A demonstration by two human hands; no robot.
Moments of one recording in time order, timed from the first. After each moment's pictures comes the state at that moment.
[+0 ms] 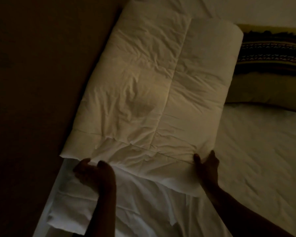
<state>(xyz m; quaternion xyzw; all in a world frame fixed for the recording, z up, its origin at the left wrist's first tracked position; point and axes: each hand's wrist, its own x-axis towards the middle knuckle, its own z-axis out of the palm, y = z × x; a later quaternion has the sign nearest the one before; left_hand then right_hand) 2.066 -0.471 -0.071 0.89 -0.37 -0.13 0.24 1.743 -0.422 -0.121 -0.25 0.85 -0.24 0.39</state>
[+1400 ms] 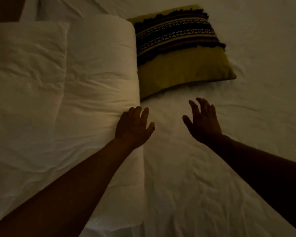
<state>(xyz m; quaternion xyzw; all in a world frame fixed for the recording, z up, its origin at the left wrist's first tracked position) 1.664 -0.565 -0.111 0.38 -0.92 -0.01 -0.06 1.441 -0.450 -0.158 -0.51 0.86 -0.06 0.09</state>
